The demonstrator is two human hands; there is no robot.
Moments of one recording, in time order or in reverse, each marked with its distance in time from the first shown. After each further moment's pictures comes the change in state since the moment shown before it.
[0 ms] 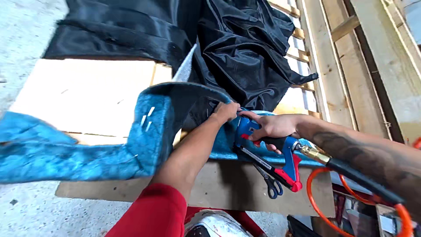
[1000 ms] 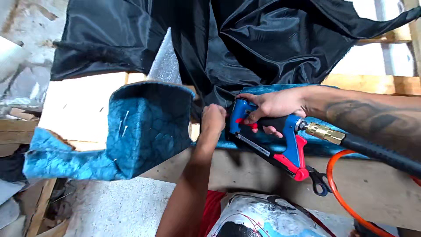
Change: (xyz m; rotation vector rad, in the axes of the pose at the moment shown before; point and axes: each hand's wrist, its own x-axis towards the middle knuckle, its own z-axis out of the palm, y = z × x) left_hand -0.158 -0.003 -0.036 -0.223 0.203 -0.682; right_hand 0.043 -0.034 0.013 0.063 -0.206 -0.171
